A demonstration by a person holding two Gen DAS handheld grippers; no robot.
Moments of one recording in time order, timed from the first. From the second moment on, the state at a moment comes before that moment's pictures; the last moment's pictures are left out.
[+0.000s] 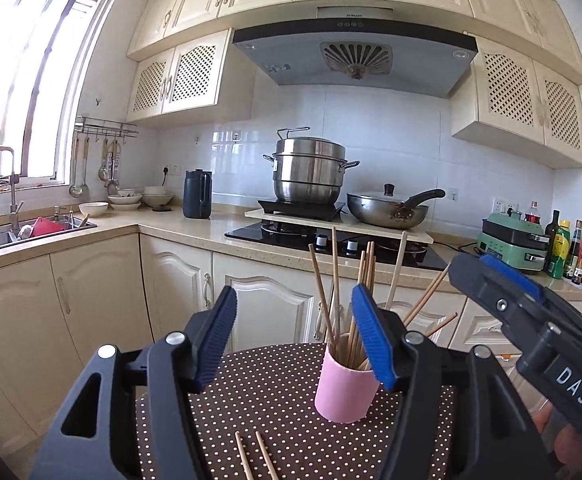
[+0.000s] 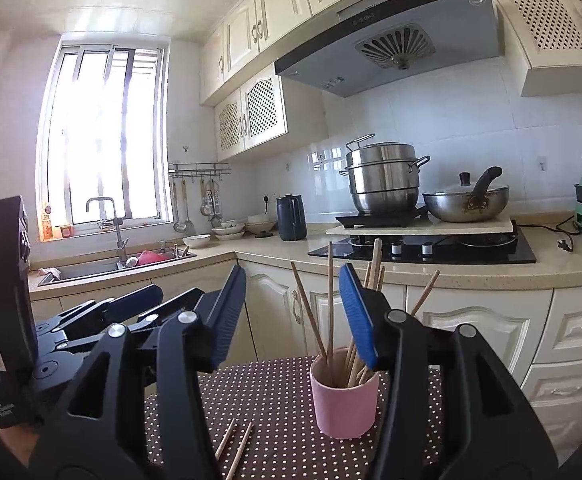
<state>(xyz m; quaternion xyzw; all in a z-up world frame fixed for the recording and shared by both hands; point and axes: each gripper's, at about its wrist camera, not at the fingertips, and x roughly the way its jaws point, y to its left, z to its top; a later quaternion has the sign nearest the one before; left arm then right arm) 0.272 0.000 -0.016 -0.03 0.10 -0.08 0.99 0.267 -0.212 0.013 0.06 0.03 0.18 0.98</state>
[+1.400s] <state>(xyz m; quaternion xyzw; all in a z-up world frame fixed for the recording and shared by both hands) 0.310 0.022 -0.195 0.05 0.47 -0.03 0.88 0.312 -0.149 -0.125 0.02 0.36 0.19 0.91</state>
